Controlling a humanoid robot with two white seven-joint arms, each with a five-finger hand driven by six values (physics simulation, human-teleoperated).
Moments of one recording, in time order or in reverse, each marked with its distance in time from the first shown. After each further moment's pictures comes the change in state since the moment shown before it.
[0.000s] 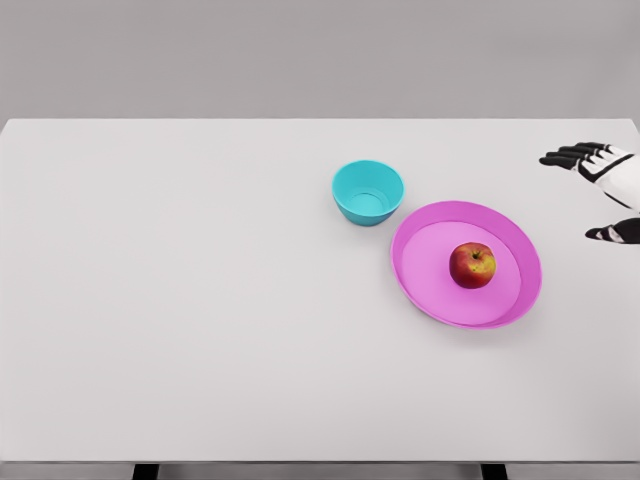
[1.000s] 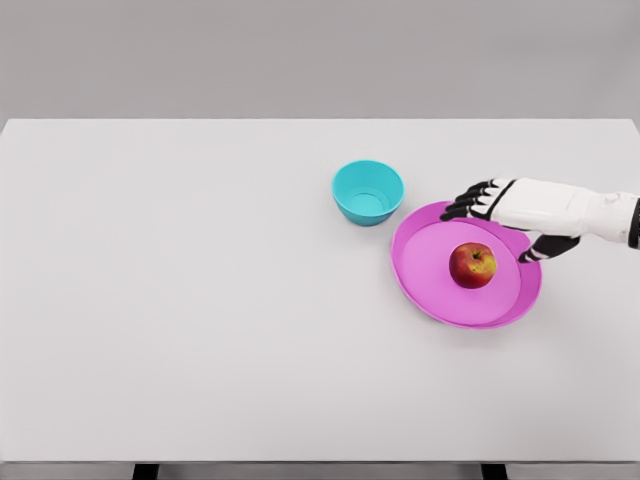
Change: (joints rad) left arm 0.000 0.000 0.000 0.000 0.000 0.000 0.000; right arm -0.318 0.112 0.255 -0.075 0.003 -0.002 0.474
